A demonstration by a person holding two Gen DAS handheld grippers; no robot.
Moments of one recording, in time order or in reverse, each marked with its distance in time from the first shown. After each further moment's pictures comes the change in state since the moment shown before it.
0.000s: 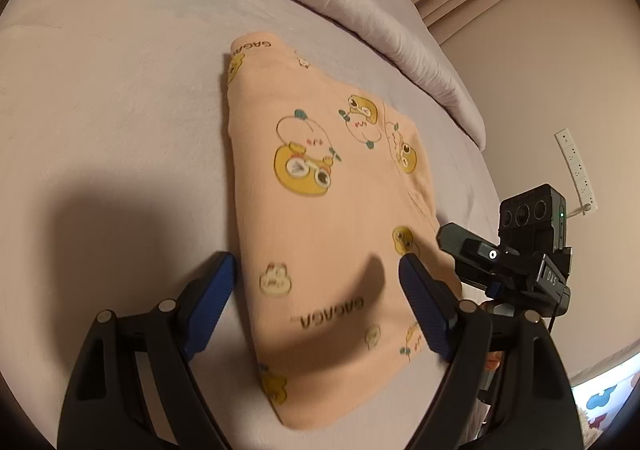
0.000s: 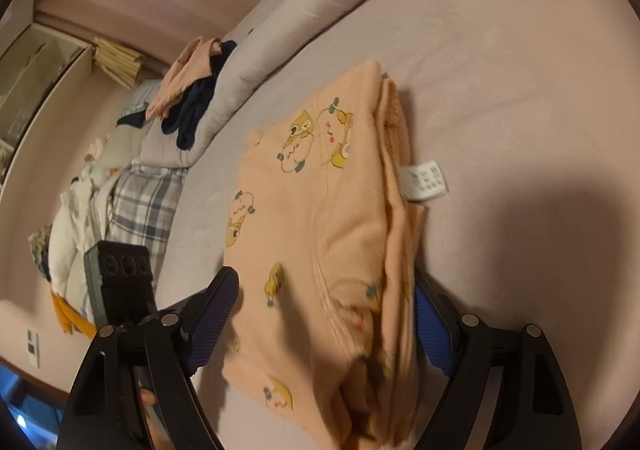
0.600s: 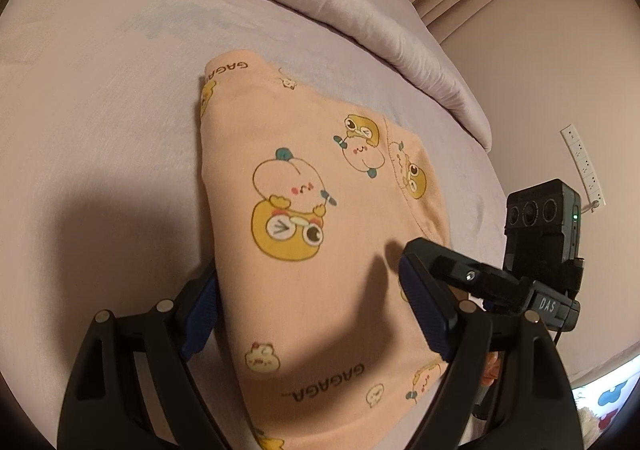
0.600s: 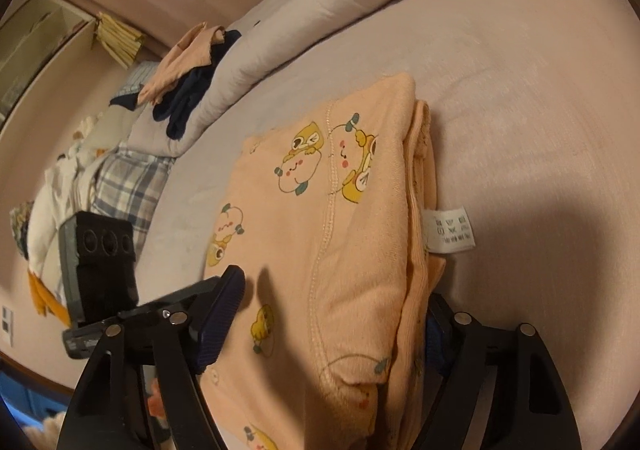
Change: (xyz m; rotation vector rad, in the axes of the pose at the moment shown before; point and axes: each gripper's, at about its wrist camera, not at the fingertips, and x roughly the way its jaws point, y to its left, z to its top) left arm 0.022 -0.006 0.023 0.044 -0.011 0.026; right arm 0.017 0.013 0.013 -0.098 -0.004 -0.076
